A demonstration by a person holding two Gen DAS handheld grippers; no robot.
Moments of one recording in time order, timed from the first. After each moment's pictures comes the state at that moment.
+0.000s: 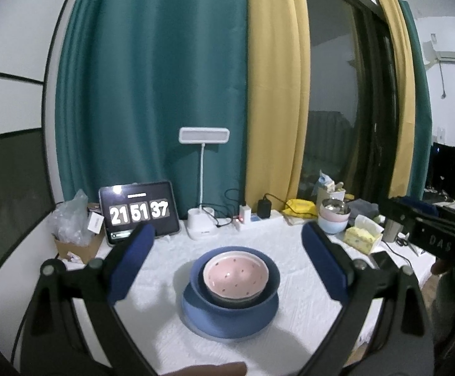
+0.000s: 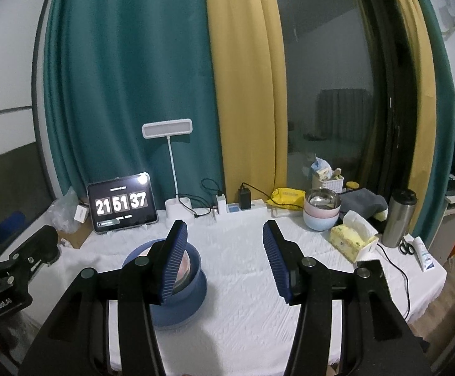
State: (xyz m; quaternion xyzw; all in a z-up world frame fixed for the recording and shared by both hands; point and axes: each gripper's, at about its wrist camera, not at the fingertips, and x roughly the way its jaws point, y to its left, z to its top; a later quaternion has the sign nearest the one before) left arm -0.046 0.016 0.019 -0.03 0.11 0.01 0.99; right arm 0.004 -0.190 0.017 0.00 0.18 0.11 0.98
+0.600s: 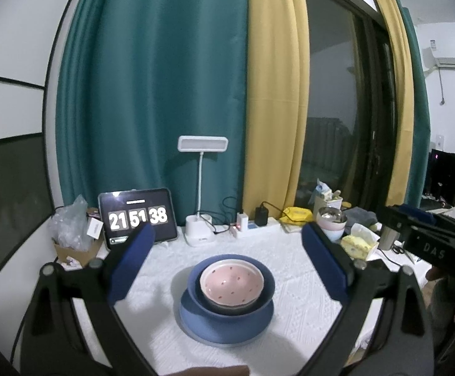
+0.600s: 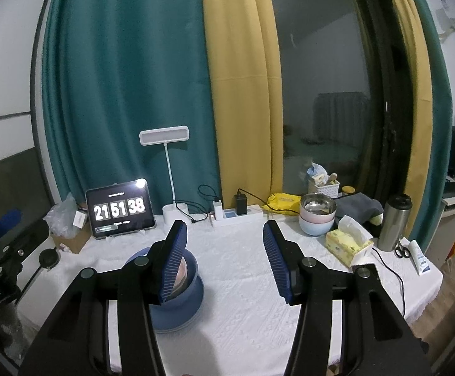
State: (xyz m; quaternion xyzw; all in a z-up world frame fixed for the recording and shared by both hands) left arm -0.052 0.014 0.030 -0.03 0.10 0.01 0.99; right arm 0.002 -0.195 0.023 0.00 0.17 0.11 0.98
